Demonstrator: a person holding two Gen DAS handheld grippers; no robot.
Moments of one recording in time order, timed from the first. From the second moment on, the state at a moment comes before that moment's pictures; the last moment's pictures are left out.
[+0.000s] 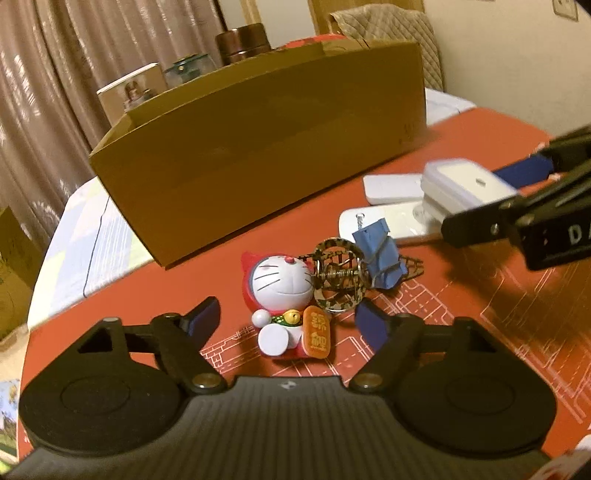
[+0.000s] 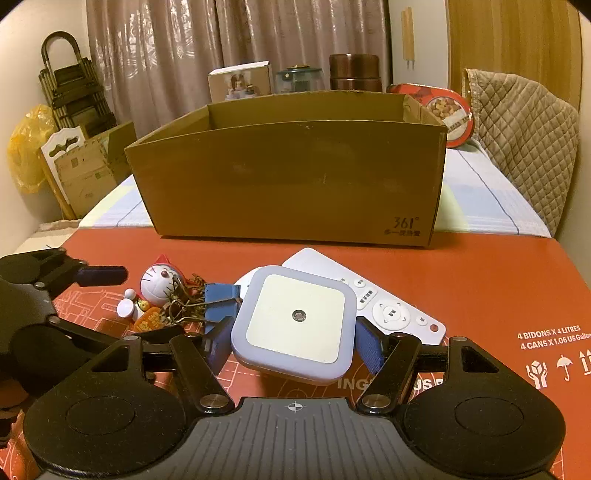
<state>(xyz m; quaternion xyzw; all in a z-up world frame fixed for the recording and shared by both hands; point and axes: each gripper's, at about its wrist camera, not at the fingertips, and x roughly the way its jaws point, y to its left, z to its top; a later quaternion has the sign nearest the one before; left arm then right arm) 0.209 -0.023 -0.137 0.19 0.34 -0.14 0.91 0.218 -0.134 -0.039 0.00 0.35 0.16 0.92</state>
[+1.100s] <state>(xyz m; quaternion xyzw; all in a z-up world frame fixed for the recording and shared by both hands) 0.202 0.021 -0.120 0.04 0.39 -0.10 0.91 0.218 -0.133 -0.038 0.00 0.35 0.16 0.92</state>
